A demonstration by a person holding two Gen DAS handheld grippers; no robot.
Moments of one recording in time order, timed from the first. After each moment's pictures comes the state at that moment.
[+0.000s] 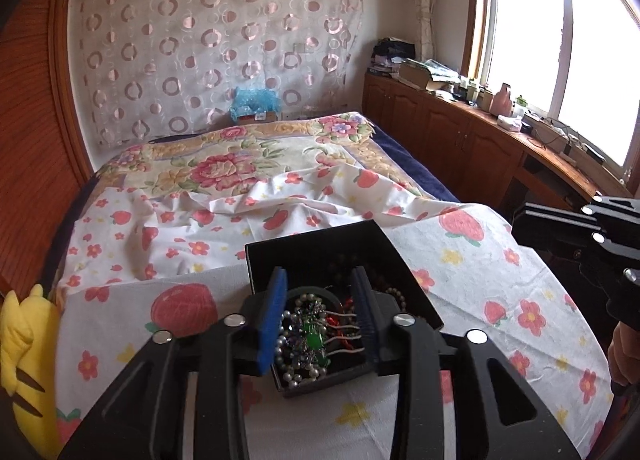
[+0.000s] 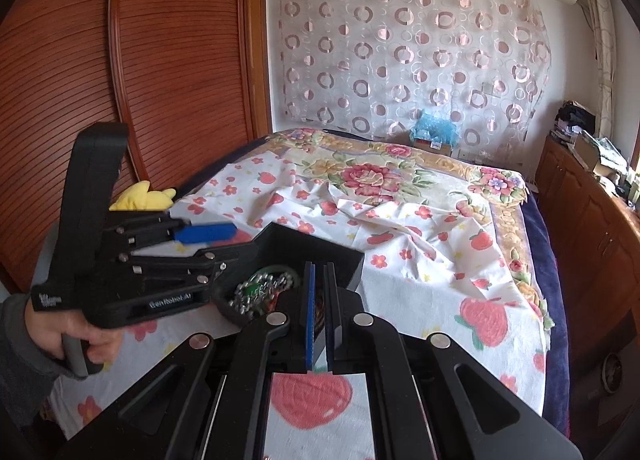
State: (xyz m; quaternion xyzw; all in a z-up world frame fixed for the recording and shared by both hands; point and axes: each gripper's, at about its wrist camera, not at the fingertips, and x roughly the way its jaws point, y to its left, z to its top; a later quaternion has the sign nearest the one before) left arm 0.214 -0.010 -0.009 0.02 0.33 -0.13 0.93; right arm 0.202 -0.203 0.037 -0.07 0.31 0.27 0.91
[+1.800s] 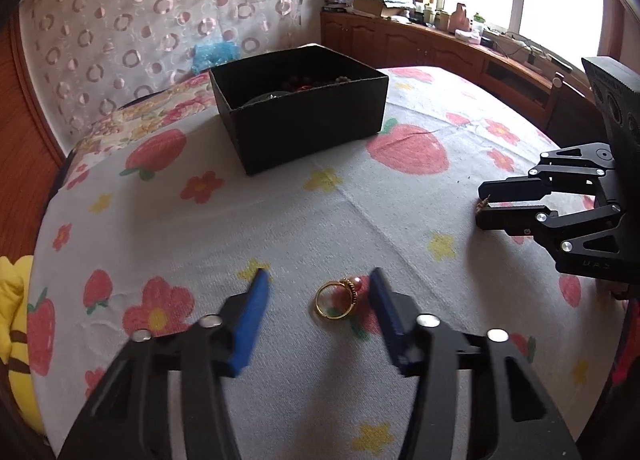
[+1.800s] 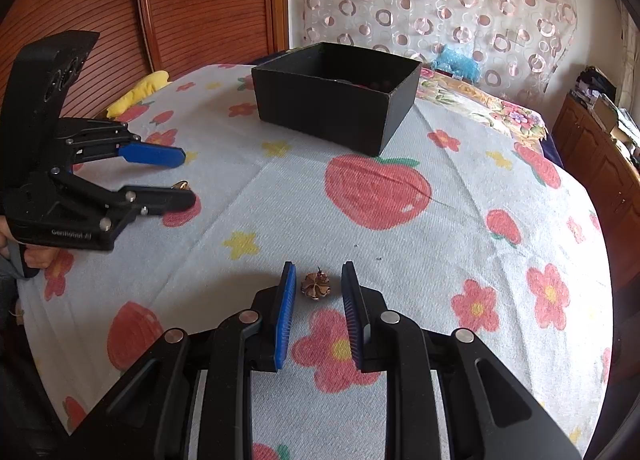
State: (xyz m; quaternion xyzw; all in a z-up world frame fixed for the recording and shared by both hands) left arm 0.099 0.002 -0.103 0.10 0.41 -0.19 0.89; right arm 0.111 -0.201 -0.097 -0.13 0.41 0.28 0.86
